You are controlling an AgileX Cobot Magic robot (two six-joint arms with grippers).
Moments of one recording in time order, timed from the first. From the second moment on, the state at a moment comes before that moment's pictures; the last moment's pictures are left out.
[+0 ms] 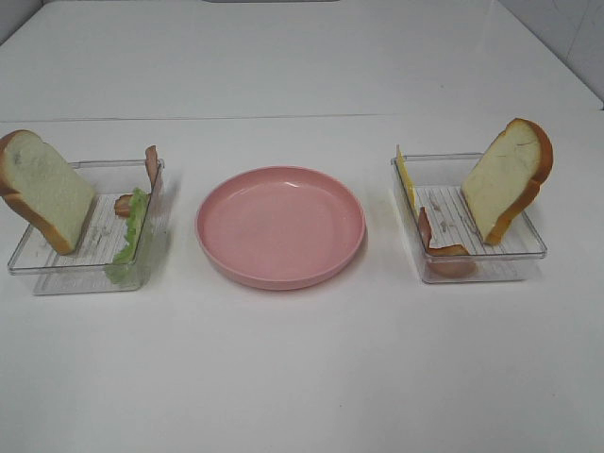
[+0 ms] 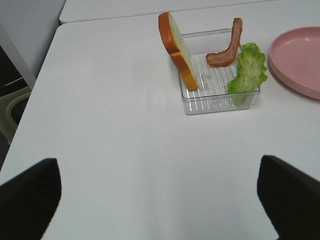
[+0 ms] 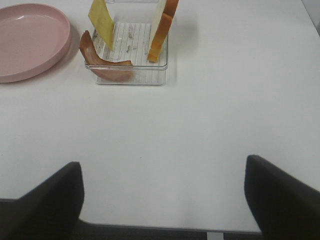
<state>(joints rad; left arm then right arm) 0.04 0.00 -0.52 -0.02 1.08 0.07 0.04 0.00 -0.45 0.00 1.10 0.01</state>
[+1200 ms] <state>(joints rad) 0.04 0.65 -0.88 -0.01 1.22 0.07 0.04 0.00 -0.45 0.00 1.10 0.01</state>
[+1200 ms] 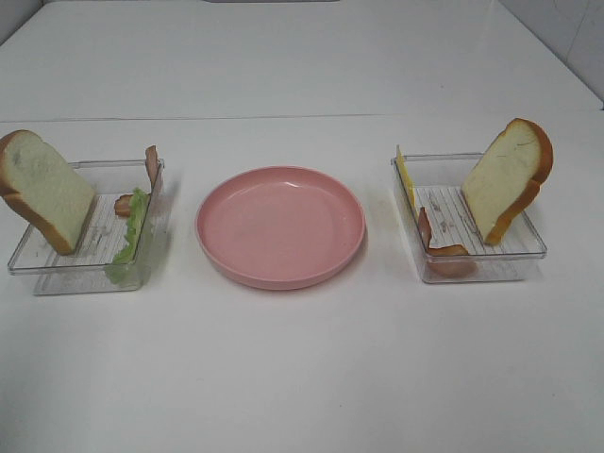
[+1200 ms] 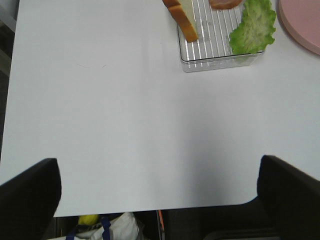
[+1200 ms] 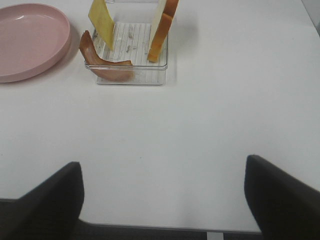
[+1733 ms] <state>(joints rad) 0.04 1.60 -1.50 -0.01 1.21 0.10 0.04 0.00 -0.45 0.00 1.10 0.01</state>
